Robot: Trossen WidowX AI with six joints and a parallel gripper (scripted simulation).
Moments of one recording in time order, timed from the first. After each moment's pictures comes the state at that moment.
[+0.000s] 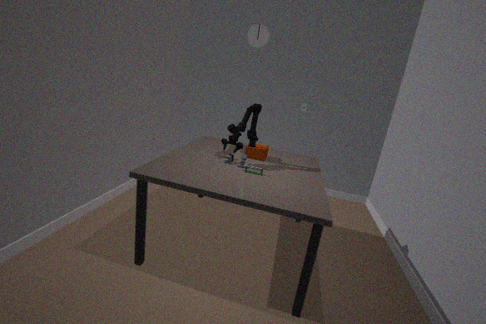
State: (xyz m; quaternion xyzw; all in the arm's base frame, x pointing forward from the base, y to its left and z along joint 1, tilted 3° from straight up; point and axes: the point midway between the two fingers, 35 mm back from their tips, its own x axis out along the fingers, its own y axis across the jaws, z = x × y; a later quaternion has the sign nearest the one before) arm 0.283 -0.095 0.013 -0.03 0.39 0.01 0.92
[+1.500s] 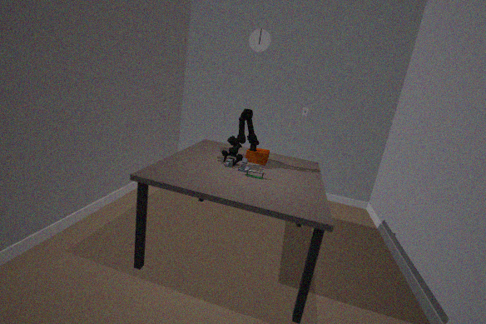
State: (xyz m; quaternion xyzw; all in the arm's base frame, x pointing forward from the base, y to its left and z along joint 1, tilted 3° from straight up) arm 0.278 -0.096 -0.060 -0.03 0.39 0.01 0.92
